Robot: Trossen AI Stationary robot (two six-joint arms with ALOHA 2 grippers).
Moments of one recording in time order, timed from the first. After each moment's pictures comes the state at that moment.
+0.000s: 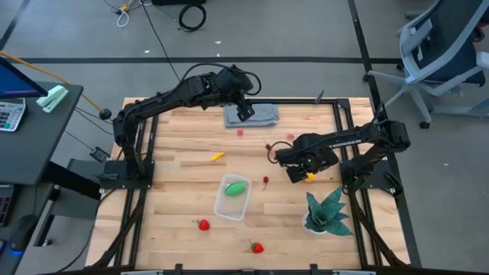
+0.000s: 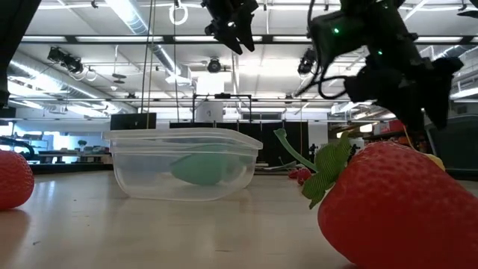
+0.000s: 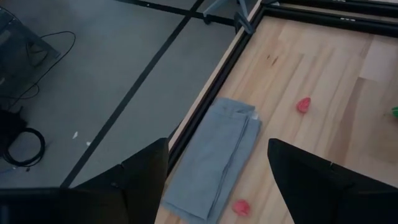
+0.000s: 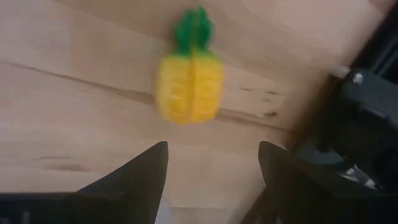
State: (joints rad) left arm 0.32 1.84 2.00 -0.88 -0.36 0.01; right arm -0.01 1.61 1.08 -1.36 -0.09 1.21
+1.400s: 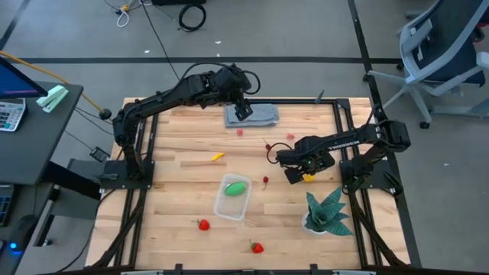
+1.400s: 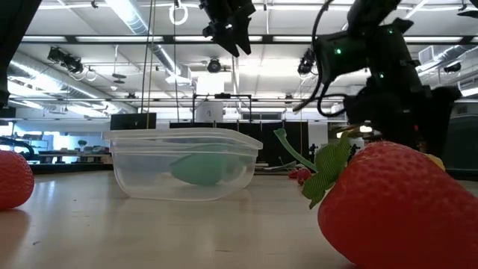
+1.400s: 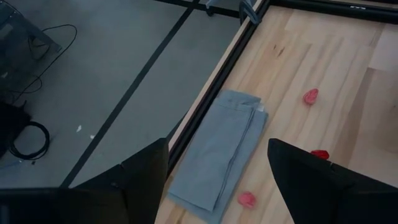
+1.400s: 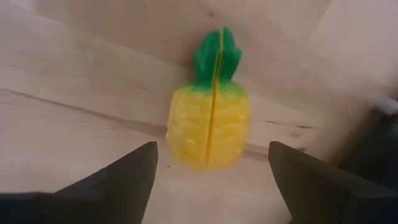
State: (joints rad) left arm 0.33 1.84 2.00 -0.91 -0.36 0.02; right arm -0.03 1.61 0.93 -1.12 -0.08 1.16
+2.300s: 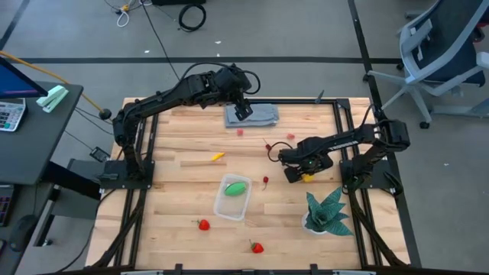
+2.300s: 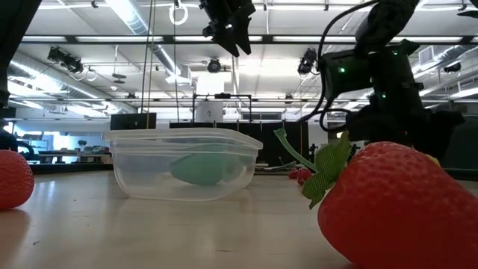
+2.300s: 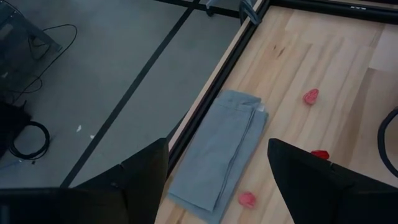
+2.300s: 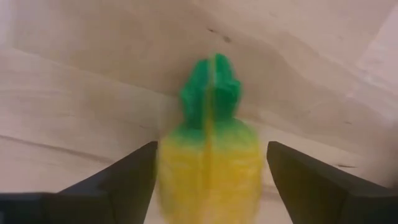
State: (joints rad) left arm 0.33 1.84 2.00 -0.91 -0.36 0.02; right arm -0.08 1.61 0.80 -0.92 -0.08 1.14
